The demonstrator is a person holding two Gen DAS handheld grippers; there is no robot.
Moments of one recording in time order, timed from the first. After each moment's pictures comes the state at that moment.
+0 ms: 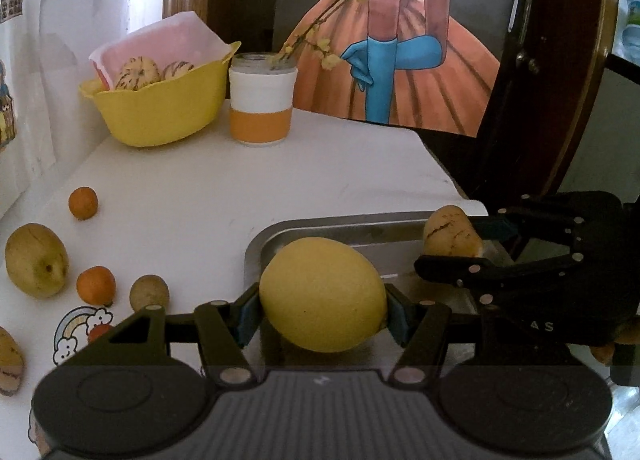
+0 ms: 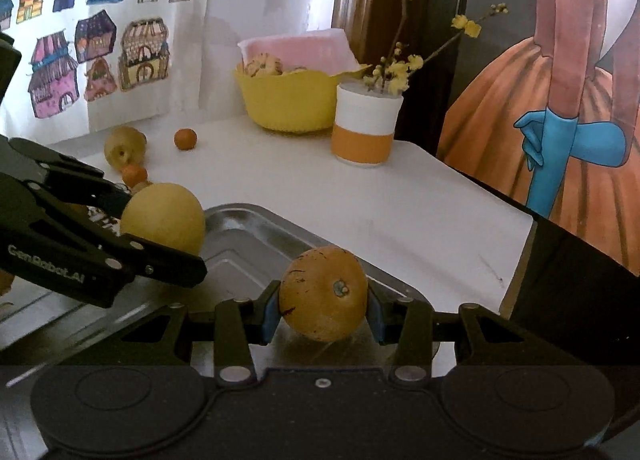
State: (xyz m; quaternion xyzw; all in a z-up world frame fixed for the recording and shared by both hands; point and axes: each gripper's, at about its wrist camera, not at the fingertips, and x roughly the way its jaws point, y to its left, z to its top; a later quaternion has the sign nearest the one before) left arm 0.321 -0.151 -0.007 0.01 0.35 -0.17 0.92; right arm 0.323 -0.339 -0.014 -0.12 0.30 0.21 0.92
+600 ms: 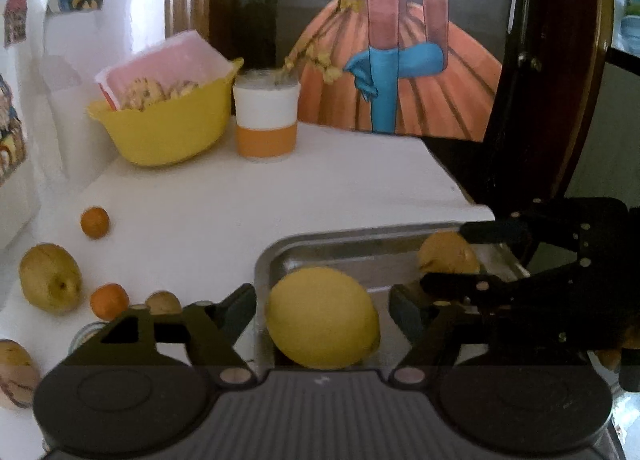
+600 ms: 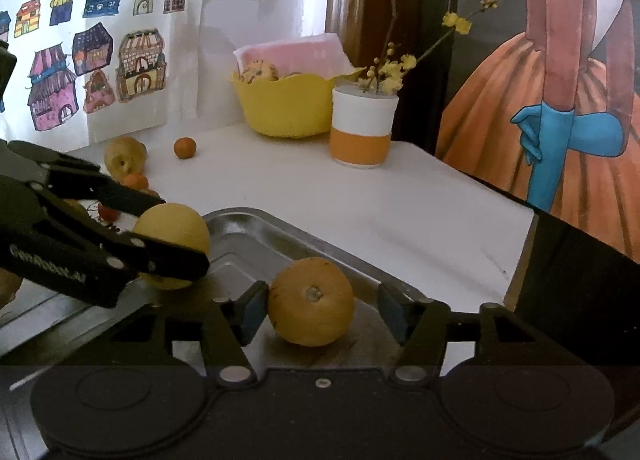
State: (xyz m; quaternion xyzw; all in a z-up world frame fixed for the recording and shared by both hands) left arm 0.314 -0.155 0.000 0.03 0.32 -0.16 0.93; right arm 0.311 -0.343 -0.012 -0.11 0.27 0.20 0.93
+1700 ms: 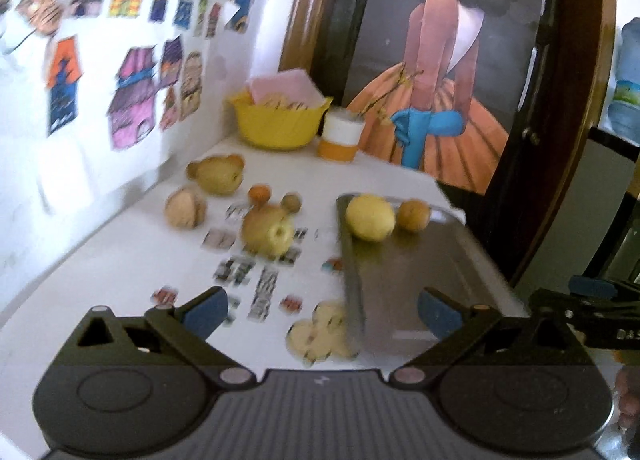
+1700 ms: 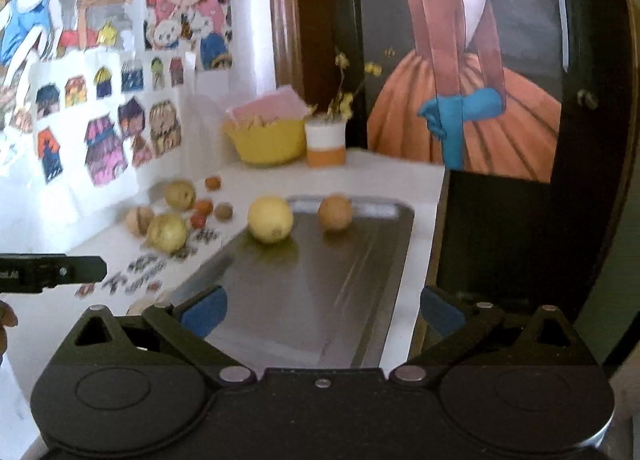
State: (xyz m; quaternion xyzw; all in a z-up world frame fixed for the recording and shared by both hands) left arm 0.094 -0.036 0.027 -0.07 0.28 -0.10 0.95; right arm 0.064 -0.309 0.027 0.01 0.27 0.07 0.96
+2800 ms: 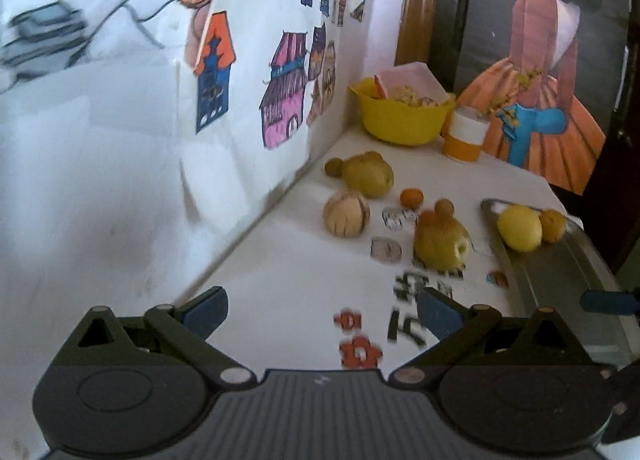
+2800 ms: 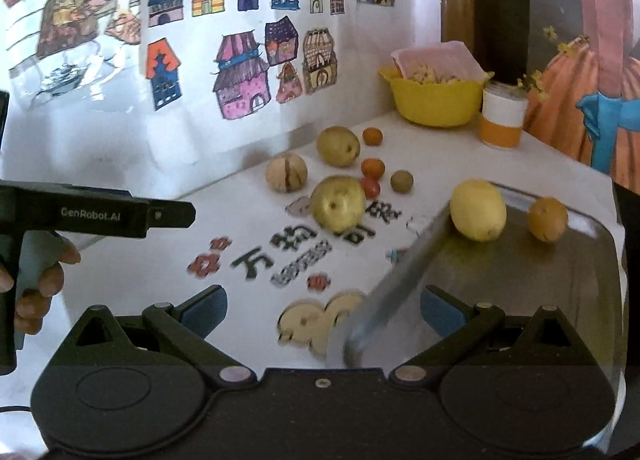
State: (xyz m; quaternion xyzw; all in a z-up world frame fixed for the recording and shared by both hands) left arm 0.132 0.056 0.033 -0.06 0.31 0.03 0.95; right arm 0.147 -0.168 0.019 -0.06 0.32 0.23 0.92
